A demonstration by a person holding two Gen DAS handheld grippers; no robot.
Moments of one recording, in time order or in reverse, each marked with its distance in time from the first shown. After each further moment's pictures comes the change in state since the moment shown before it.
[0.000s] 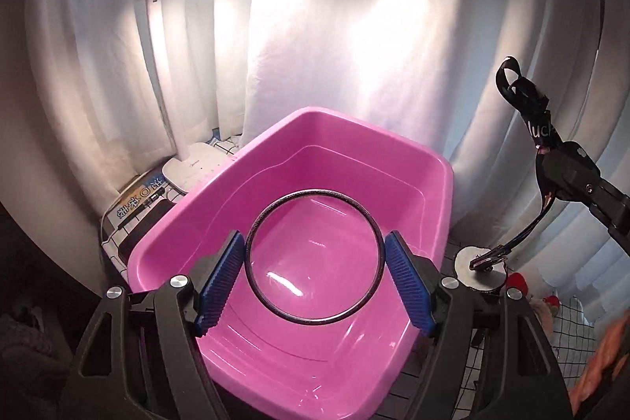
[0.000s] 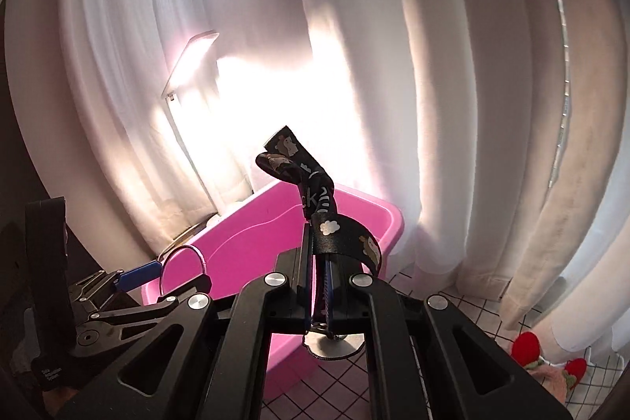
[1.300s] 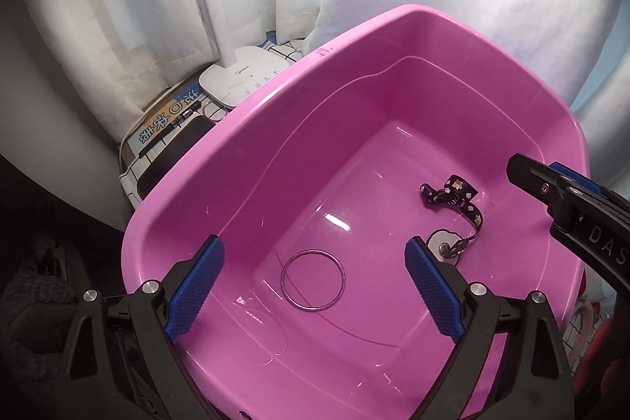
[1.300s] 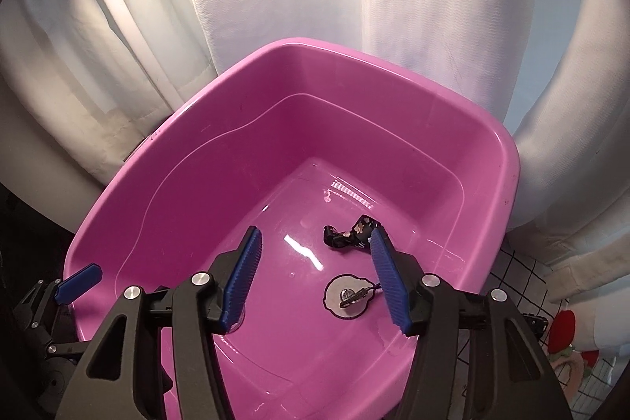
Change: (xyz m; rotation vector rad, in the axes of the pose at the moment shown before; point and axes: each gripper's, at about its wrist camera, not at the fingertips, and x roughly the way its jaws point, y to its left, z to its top) left arm 0.106 0.055 -0.020 -0.096 0.331 0.157; right arm 0.173 0.027 -0.019 0.006 0.444 -0.116
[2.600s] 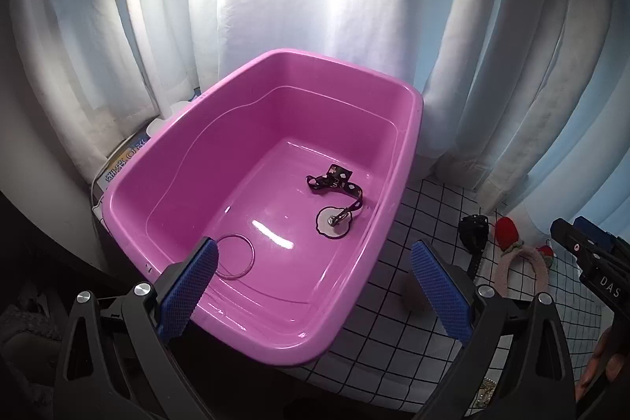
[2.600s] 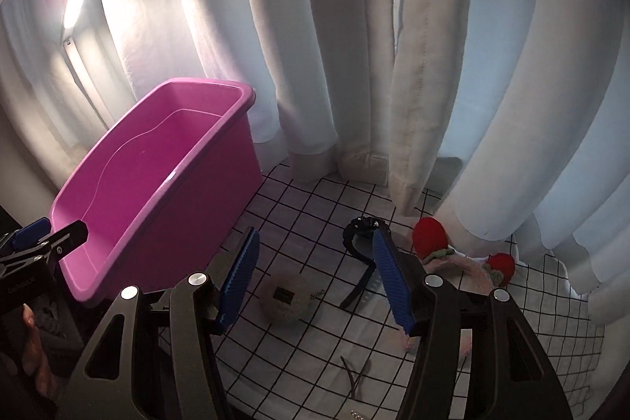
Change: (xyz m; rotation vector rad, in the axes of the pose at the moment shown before) left arm -0.114 -0.083 -0.085 0.182 -0.187 -0.179; right arm -0.157 -0.135 -0.162 0.187 -0.170 -0.208
